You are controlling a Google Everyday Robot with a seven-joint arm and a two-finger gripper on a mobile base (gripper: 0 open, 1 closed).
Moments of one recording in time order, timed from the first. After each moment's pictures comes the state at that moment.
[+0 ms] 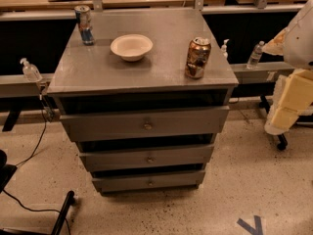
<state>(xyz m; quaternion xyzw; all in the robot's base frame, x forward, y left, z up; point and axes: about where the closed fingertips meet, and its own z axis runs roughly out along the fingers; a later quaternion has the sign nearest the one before) 0.438 -0.217 0.977 -0.60 0.78 -0.03 0.16</state>
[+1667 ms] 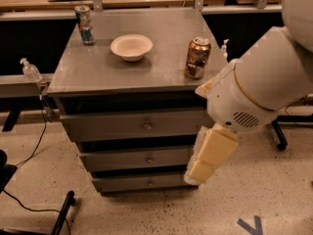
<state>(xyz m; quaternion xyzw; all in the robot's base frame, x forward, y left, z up) 0.387 -0.078 0.920 -0.61 0.75 0.08 0.22</state>
